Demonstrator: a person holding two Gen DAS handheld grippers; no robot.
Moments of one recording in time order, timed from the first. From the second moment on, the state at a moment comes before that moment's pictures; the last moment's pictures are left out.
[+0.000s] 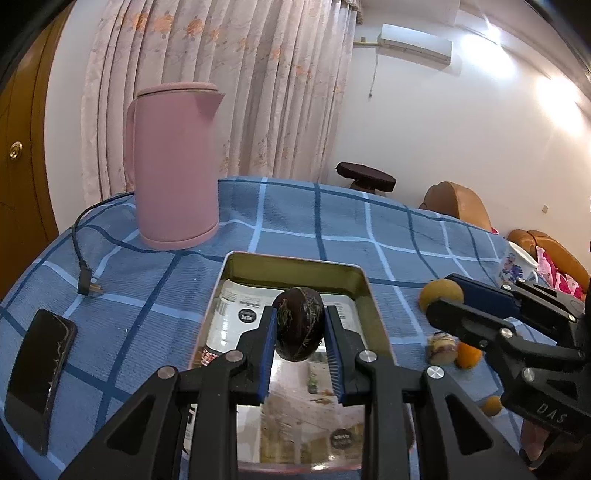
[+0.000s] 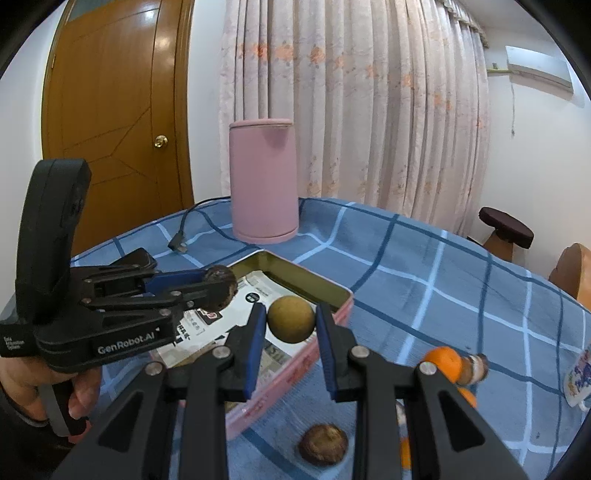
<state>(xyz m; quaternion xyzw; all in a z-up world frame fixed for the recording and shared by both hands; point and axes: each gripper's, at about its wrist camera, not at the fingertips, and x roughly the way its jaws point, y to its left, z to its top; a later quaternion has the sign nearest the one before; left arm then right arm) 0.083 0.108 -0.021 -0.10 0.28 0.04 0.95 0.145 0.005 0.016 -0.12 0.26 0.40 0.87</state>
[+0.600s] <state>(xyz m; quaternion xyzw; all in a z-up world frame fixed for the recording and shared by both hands) 0.105 0.130 -0.040 -0.09 0.31 0.06 0.94 0.167 0.052 -0.026 -0.14 0.32 0.40 0.85</state>
